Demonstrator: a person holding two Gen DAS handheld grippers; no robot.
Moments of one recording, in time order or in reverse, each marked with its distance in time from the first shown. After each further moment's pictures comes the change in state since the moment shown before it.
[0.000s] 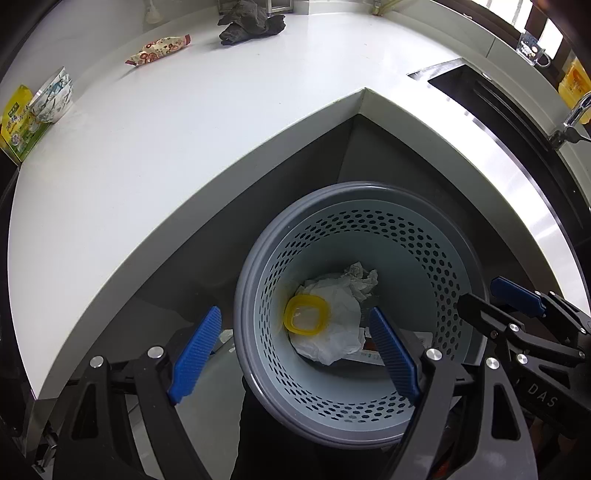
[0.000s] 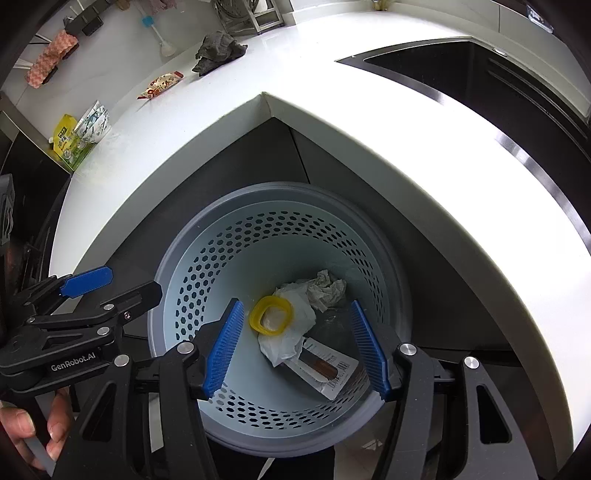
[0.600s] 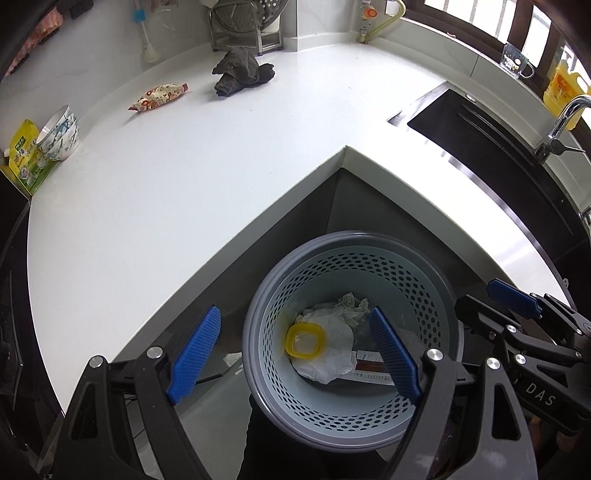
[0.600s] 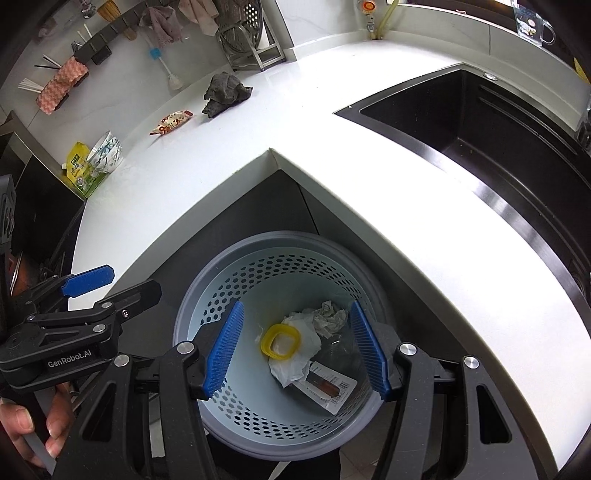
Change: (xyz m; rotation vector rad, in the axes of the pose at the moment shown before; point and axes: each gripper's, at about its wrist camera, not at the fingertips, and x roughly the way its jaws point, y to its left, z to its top) left arm -0.048 -0.008 0.029 0.037 -0.095 0.007; right arm -0.042 -0.002 0.019 0.012 -0.100 0.026
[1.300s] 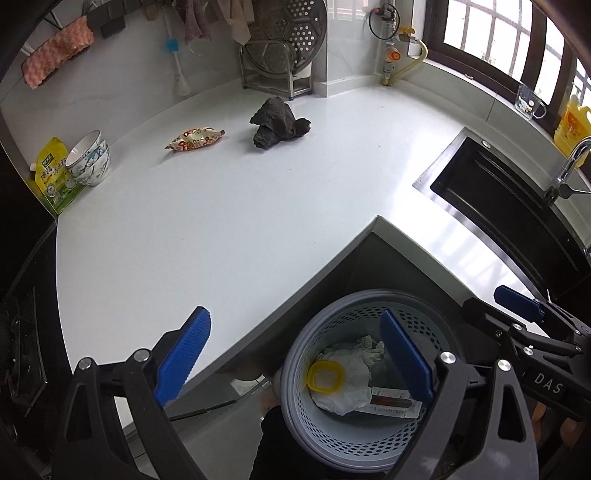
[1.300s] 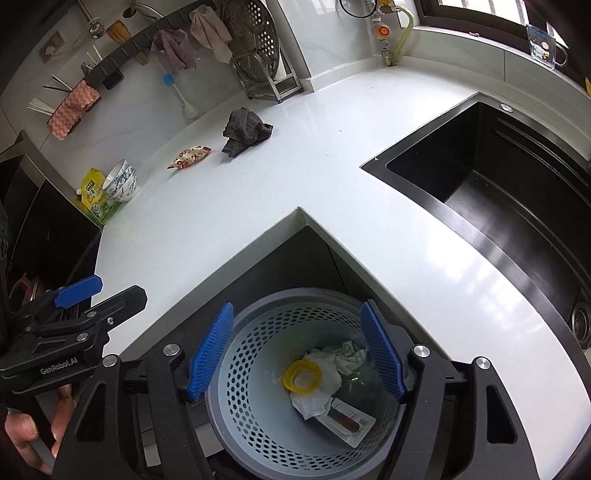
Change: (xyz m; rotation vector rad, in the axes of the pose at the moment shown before) left arm -0.039 0.035 0.039 -0.051 -0.118 0.062; right arm -0.010 0.020 0.050 0.000 -0.072 0.057
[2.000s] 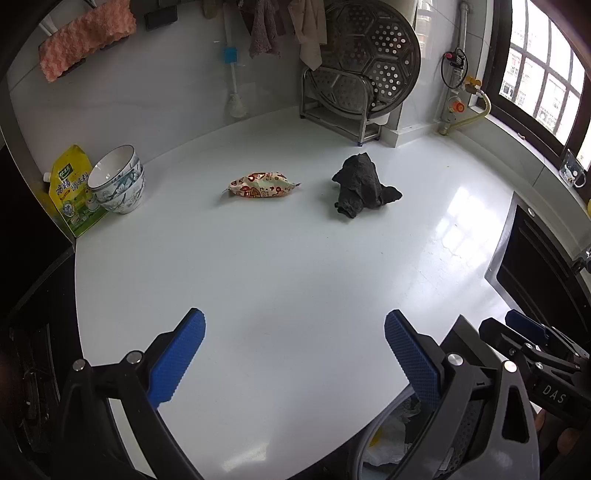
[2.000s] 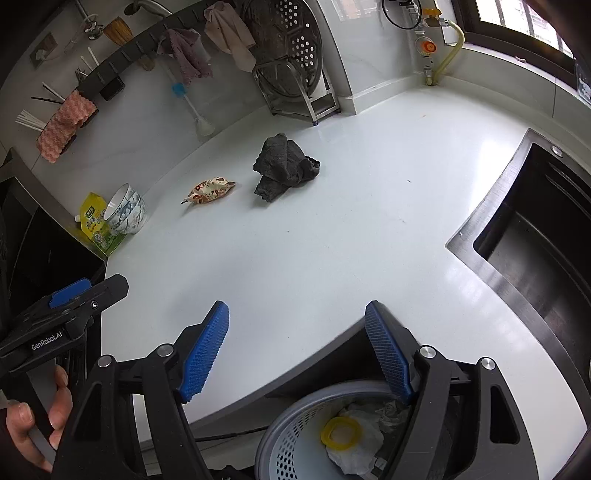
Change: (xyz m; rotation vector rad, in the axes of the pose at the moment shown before) left arm 0.032 0.118 0.095 -0.099 -0.063 0.035; right arm 0.068 0.076 0.098 -0.005 -0.026 0.023
